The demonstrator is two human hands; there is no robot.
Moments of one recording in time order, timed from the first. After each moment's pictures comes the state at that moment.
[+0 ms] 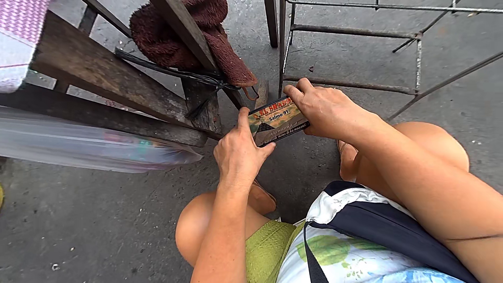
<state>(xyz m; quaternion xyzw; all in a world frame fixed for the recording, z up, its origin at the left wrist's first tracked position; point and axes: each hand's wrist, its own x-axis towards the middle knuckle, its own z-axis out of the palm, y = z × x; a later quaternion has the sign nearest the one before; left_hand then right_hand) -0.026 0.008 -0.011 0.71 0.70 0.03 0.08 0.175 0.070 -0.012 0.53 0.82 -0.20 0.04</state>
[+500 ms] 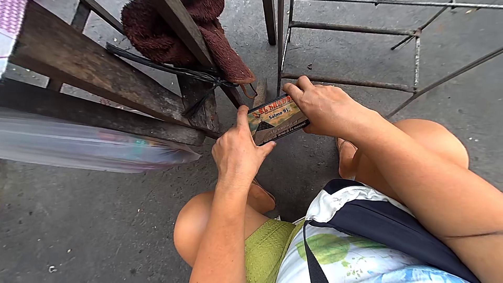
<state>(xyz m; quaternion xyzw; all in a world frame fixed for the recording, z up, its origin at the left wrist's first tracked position) -0.025 0.007 -0.010 0.71 0.70 0.03 0.08 0.175 0.070 -0.014 0.53 0.82 -0.20 0.04</state>
